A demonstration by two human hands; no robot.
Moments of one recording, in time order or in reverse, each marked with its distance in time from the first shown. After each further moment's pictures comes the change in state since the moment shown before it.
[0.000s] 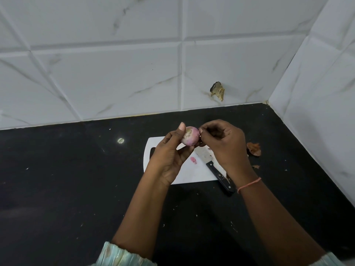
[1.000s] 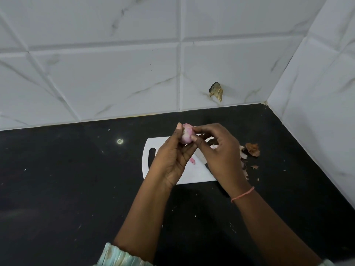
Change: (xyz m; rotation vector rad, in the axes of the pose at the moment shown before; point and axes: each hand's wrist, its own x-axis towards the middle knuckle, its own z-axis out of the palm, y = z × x) left_hand 0.001 -0.006 0.005 -0.137 -0.024 -0.061; right_hand -0.016 -0.008 0.006 -0.074 -0.005 -0.144
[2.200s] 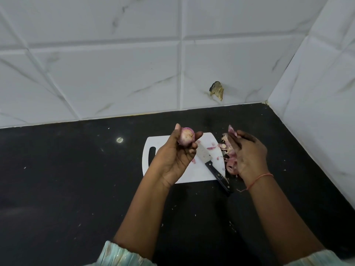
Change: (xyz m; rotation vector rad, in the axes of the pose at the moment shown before) left_hand 0.008 0.000 -0.007 0.043 -0.049 -0.118; right_hand 0.021 0.055 -0.033 0.759 0.562 0.956
